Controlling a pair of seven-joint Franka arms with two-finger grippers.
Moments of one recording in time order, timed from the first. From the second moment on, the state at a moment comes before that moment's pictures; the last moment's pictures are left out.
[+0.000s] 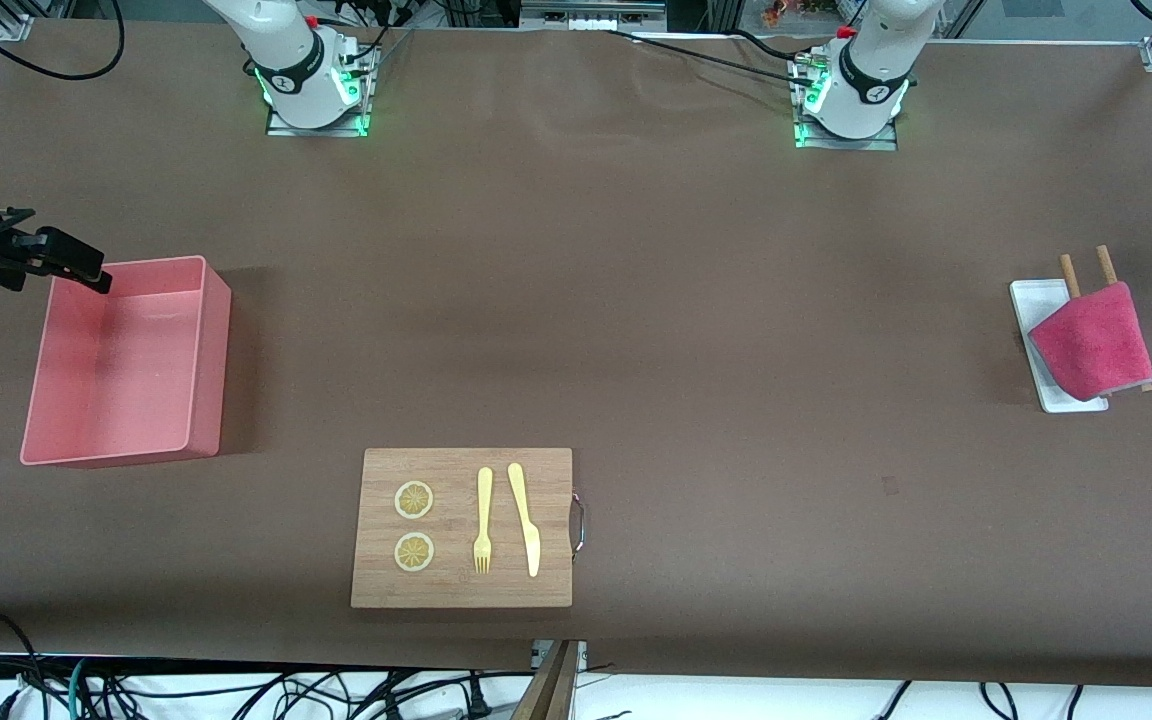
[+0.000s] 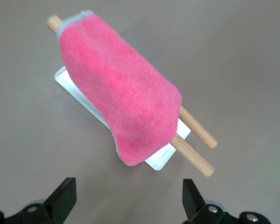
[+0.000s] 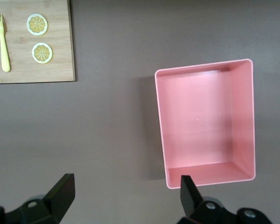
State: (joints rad) left arm 0.88 0.43 -0.07 -1.75 -0.20 1.90 1.67; right arm -0.01 0.13 -0.01 -1.51 0.00 1.61 0.01
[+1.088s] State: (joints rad) left arm 0.94 0.64 -0.09 -1.67 -0.34 1.89 1.89; right arm -0.01 0.21 -0.01 -1.51 0.01 1.61 0.01
